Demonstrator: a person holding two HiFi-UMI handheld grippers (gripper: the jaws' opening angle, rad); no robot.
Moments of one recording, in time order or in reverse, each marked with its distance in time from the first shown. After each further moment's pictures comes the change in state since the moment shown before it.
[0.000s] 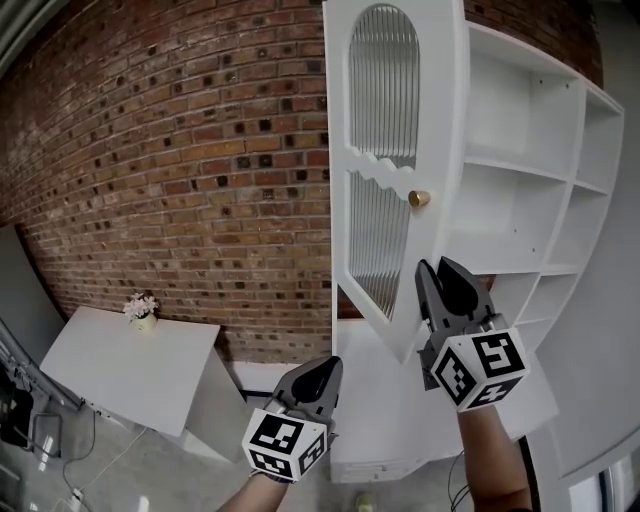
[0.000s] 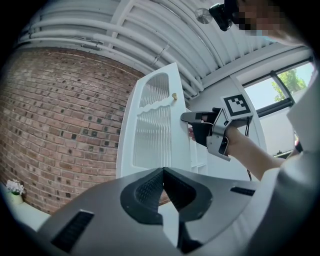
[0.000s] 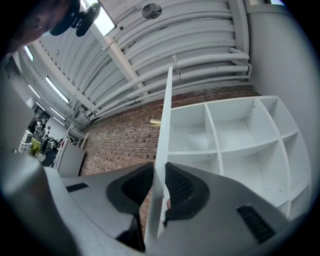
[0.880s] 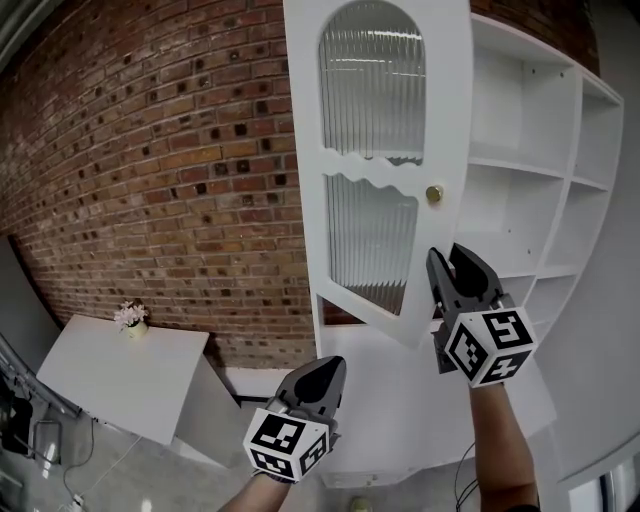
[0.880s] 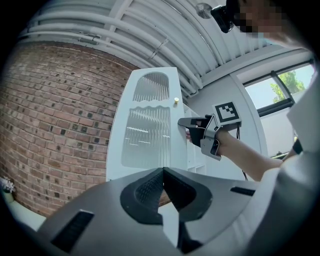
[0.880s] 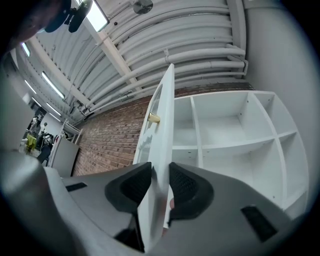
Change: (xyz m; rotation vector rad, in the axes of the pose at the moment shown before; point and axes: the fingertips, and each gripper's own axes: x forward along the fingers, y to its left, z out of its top) left arm 0.067 -0.024 -0.007 -0.007 0.009 -0.032; right arm 0.023 -0.100 -0.025 -0.009 0.036 -0.039
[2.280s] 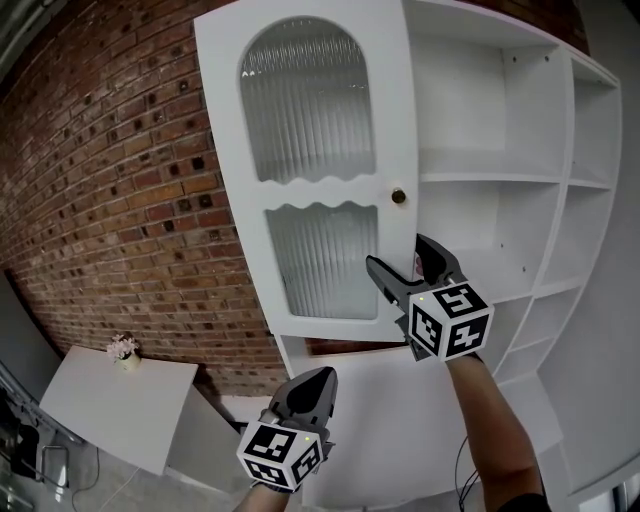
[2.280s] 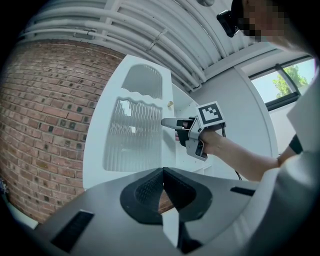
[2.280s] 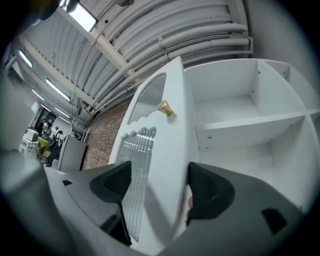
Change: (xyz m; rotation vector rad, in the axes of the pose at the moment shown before) left arm 0.111 -0.003 -0.002 0.011 0.014 0.019; right arm 0.104 -0.075 -0.048 0.018 0.061 0.135
